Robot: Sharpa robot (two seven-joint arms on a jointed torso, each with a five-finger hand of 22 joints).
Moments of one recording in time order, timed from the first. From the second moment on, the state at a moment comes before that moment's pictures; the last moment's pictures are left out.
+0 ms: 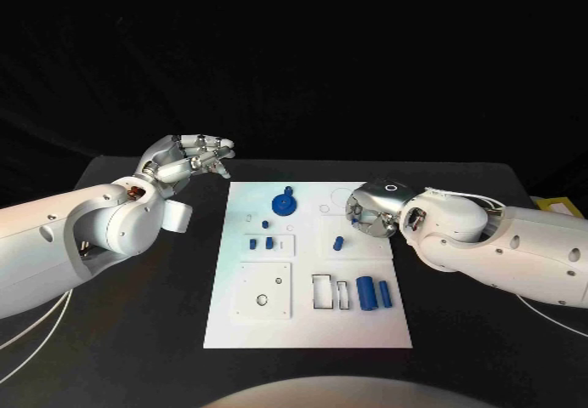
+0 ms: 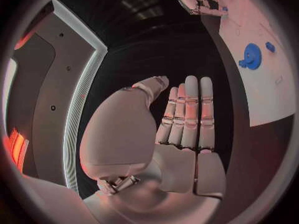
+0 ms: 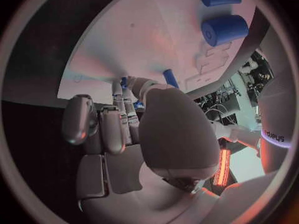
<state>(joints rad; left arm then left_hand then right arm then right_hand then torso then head) 1.22 -0.96 -0.03 1.54 -0.11 -0.23 0.40 1.39 -0.23 0.47 0.12 0.32 0.94 0.18 0.24 0.31 1.01 0.11 0.45 0.07 1.04 0.05 0.90 0.26 0.17 0.86 0.15 0.76 0.64 1.22 -0.86 -0.15 1.58 -1.76 -0.24 -0.22 1.45 -0.21 0.56 0.18 0.14 1.04 0.14 0.21 0.43 1.15 0.08 0.20 0.11 1.47 0.01 1.38 1.24 0.09 1.40 0.10 1.20 1.31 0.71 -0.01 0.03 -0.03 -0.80</state>
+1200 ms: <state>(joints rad) 1.22 -0.97 -0.03 1.54 -0.11 -0.20 0.35 1.40 -0.22 0.46 0.11 0.32 0.92 0.21 0.21 0.30 0.98 0.14 0.43 0.07 1.02 0.07 0.89 0.26 0.17 0.86 0.16 0.74 0.63 1.20 -0.88 -0.15 1.63 -1.81 -0.32 -0.28 1.46 -0.18 0.61 0.08 0.12 1.08 0.12 0.26 0.46 1.19 0.10 0.21 0.15 1.47 -0.02 1.40 1.25 0.06 1.45 0.08 1.33 1.31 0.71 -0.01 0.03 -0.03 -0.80</state>
